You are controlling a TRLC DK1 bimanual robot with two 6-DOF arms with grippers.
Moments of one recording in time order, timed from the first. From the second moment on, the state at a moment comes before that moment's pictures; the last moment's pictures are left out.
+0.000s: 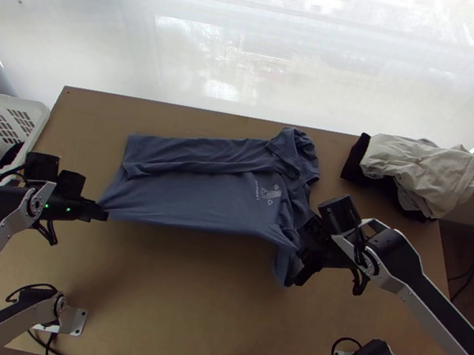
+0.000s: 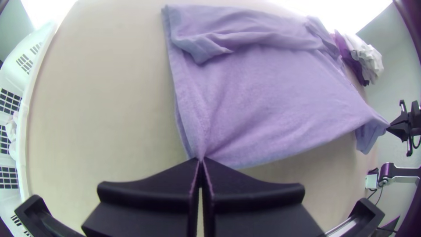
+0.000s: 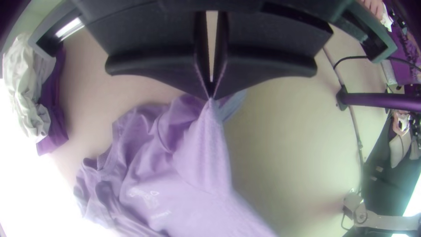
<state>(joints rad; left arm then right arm) 0.15 1.09 0.75 -0.74 0.27 0.17 0.67 1.22 1.09 -1.02 -0.12 -0.24</state>
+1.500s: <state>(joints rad) 0.23 1.20 0.92 -0.78 0.34 0.22 0.52 1.50 1.42 -1.05 -0.13 -0.49</state>
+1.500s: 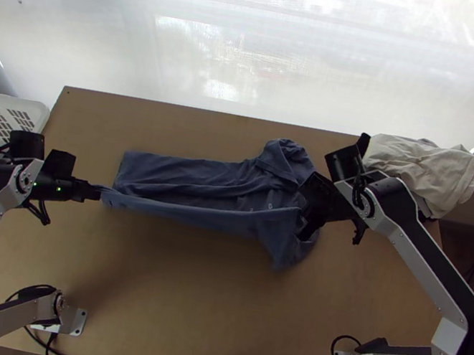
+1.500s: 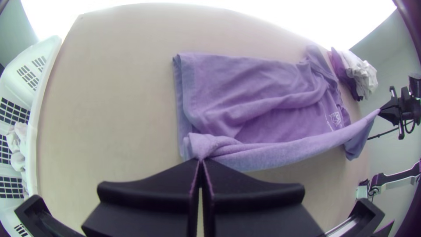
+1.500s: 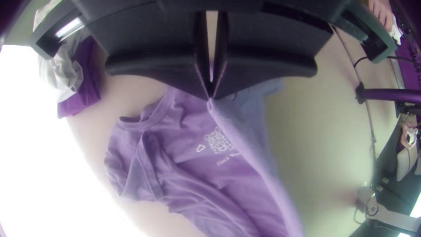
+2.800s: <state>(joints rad) 0.11 1.94 1.49 -0.60 0.22 0.12 0.26 2.27 2.12 -1.01 -0.18 -0.56</state>
